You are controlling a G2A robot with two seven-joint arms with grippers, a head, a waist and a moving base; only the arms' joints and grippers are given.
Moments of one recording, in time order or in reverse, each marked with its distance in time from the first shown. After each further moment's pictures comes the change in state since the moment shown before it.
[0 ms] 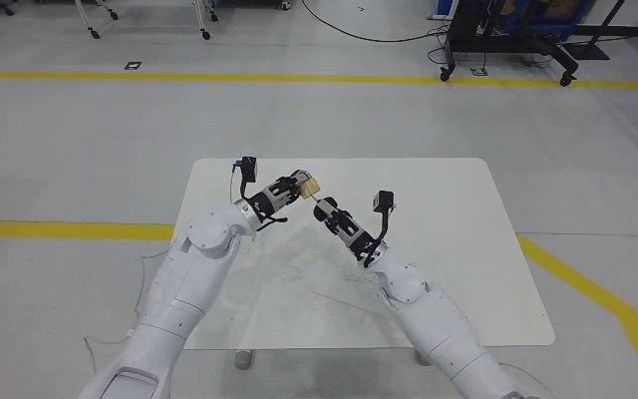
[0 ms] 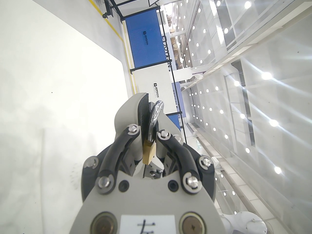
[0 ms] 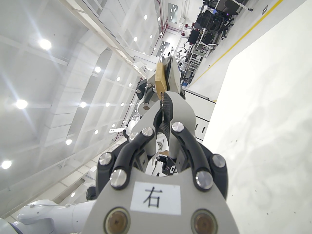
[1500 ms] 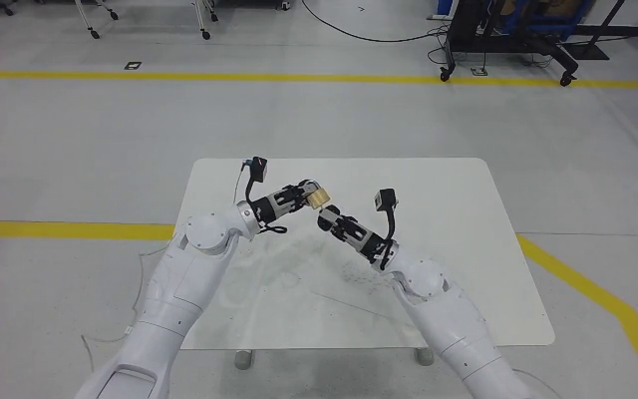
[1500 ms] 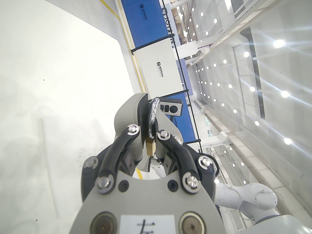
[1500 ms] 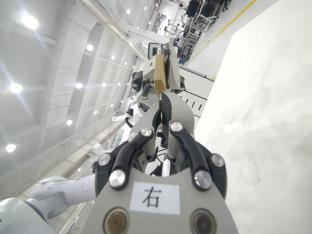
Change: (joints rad) left arm -0.016 0.008 0.001 0.013 0.045 -0.087 -0.166; right arm -0.043 0.034 0.124 -0.076 0.019 0.079 0.295
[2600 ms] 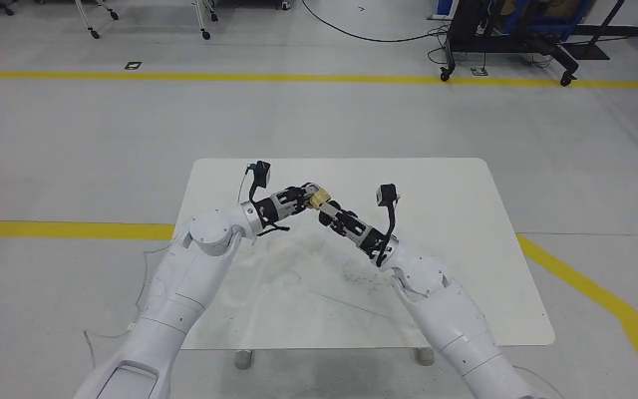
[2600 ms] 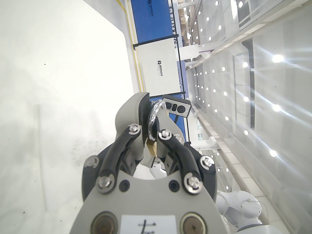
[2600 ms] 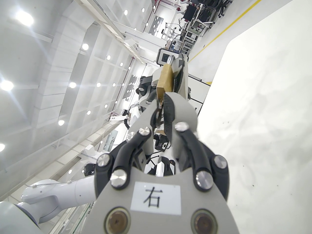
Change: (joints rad) left arm -0.022 -0.008 0.023 0.035 -0.059 0.131 0.004; right arm 0.019 -0.001 -0.008 -0.002 -0.049 -0.003 -0.065
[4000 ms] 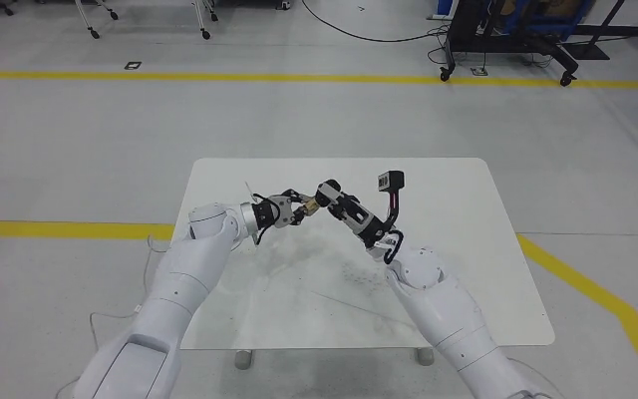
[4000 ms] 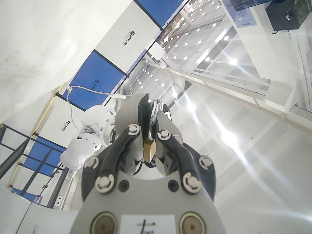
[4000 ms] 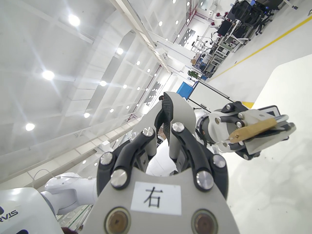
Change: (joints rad) left arm -0.130 -0.059 0.014 0.323 -0.533 0.628 -0.186; right arm 0.031 -0.015 -0.019 -0.046 0.086 -0.112 -0.033
